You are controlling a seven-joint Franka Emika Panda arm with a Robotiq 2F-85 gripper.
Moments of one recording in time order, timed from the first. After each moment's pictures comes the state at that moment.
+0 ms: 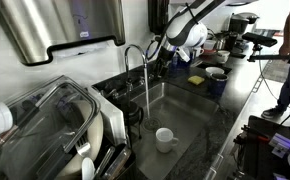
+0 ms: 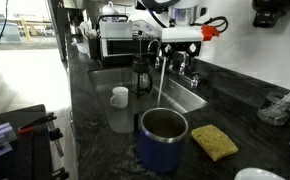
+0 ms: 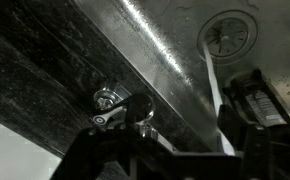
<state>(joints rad) -0.23 0.32 0.15 -2.04 0.29 2.69 -1.12</state>
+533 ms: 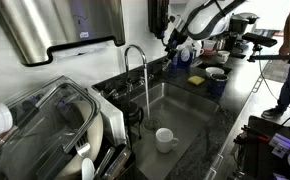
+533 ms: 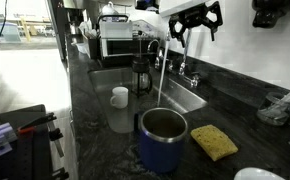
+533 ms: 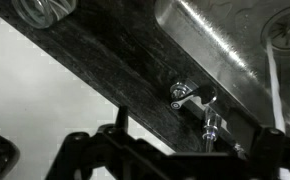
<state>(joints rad) -0.17 0.10 0.00 -2.21 0.04 2.89 -0.81</state>
